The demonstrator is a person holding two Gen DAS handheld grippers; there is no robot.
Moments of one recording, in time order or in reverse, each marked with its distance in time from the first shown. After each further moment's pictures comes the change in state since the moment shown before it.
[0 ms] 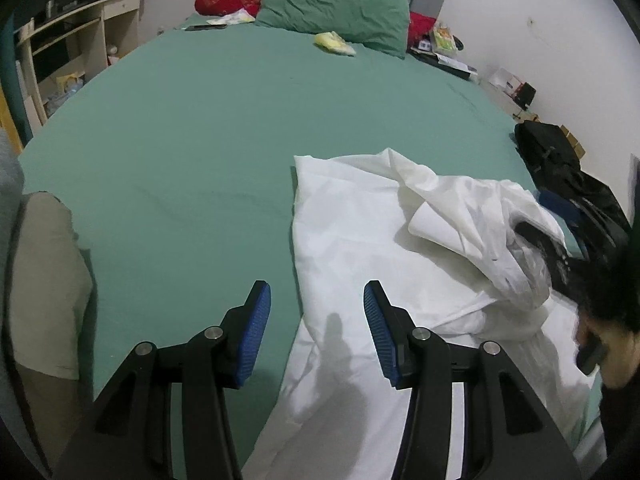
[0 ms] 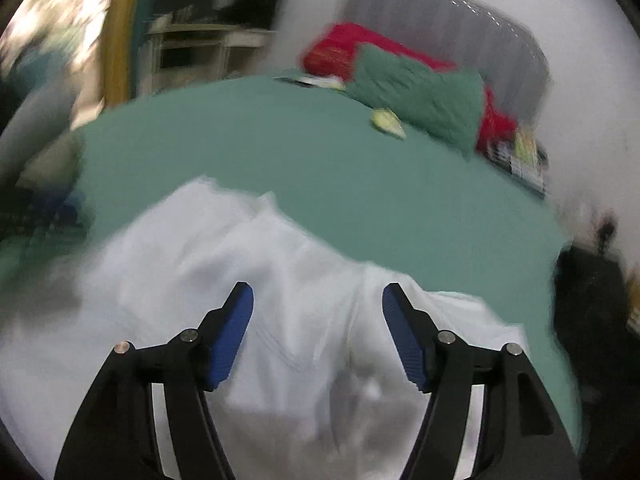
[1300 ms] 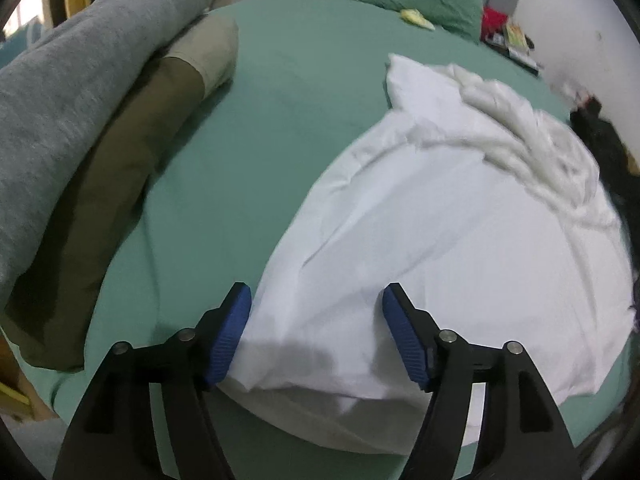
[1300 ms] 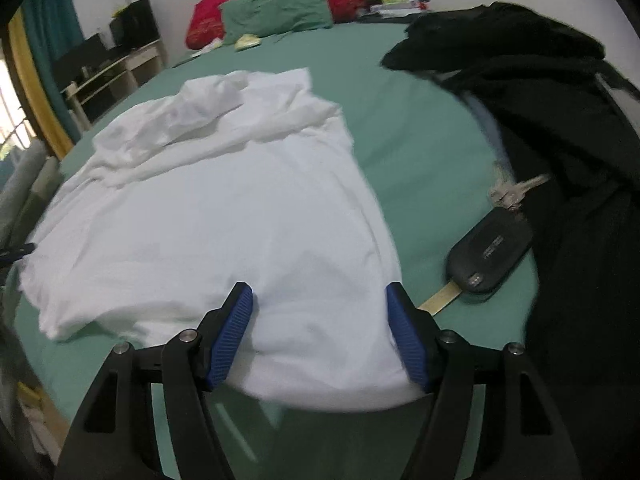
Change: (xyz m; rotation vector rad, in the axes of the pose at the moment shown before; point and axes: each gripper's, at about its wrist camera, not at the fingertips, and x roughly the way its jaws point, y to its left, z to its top) left arm -0.073 0.010 -0.173 -0.155 0.049 0.269; right arm -0.108 -0.208 -0.237 0.428 0.179 0.044
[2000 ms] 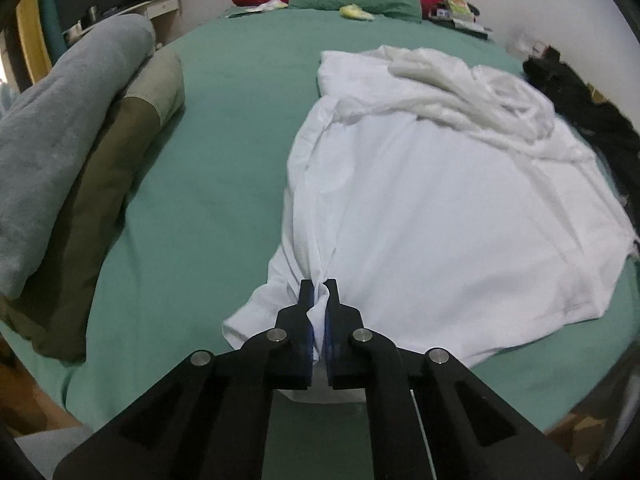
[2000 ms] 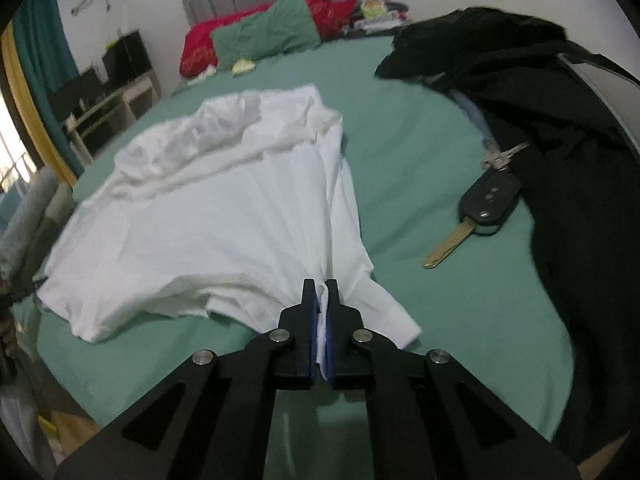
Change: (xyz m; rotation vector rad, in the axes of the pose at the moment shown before) left arm -0.032 -0.015 -0.030 0.167 -0.047 -0.056; right arm -0.039 0.027 -0.038 0.118 -0.115 -0.010
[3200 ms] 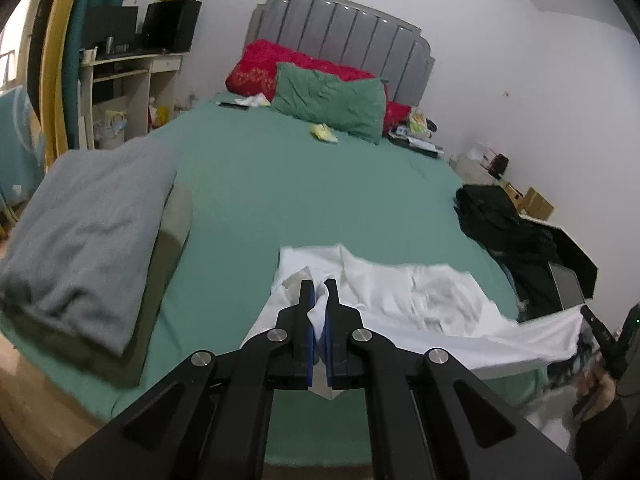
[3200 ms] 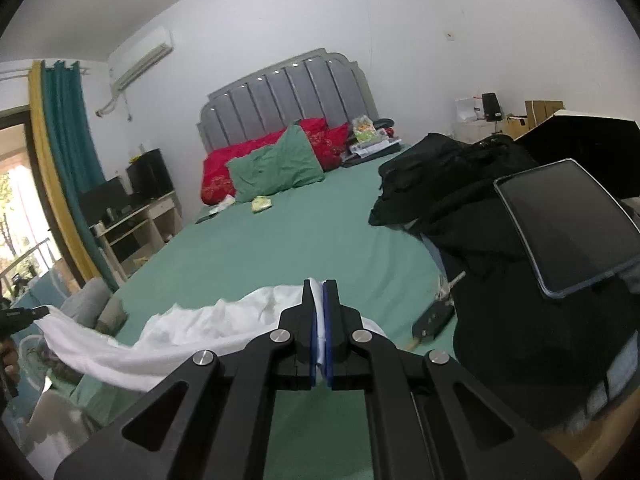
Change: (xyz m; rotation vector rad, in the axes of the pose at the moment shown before) left arm -0.157 0.020 0.072 -0.132 -0.329 -0.221; right arm -0.145 -0.010 0.039 0.084 -0.422 0.055
